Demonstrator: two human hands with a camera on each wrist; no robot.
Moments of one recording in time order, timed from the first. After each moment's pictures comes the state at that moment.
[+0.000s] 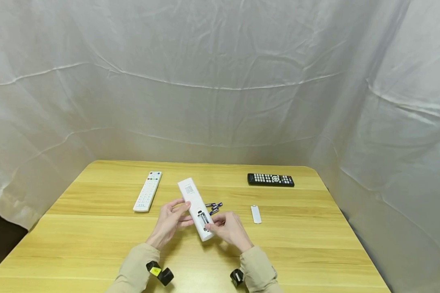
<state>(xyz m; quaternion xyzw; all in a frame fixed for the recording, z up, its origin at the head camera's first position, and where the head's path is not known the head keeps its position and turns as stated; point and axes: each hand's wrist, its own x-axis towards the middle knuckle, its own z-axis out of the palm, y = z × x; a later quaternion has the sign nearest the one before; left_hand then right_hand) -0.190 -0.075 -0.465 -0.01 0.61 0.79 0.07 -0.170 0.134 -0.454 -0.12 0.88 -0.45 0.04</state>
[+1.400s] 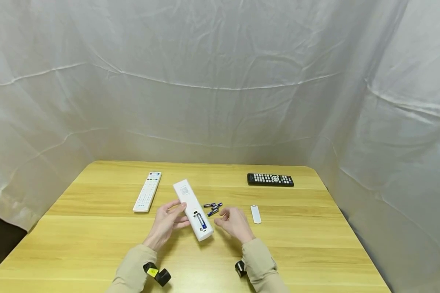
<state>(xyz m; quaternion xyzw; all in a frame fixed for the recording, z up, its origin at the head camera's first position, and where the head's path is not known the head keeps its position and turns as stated) -0.190 -0.084 -0.470 -0.03 0.61 0.79 0.06 -0.190 0.145 -0.464 -0.07 0.91 -0.41 0.01</state>
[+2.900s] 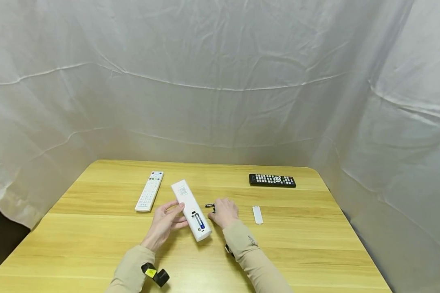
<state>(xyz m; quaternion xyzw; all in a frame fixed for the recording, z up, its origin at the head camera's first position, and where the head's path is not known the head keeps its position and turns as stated) -0.186 -0.092 -0.468 -0.05 0.61 0.79 0.05 -0.227 0.104 -0.459 -0.06 0.99 -0.16 0.01</state>
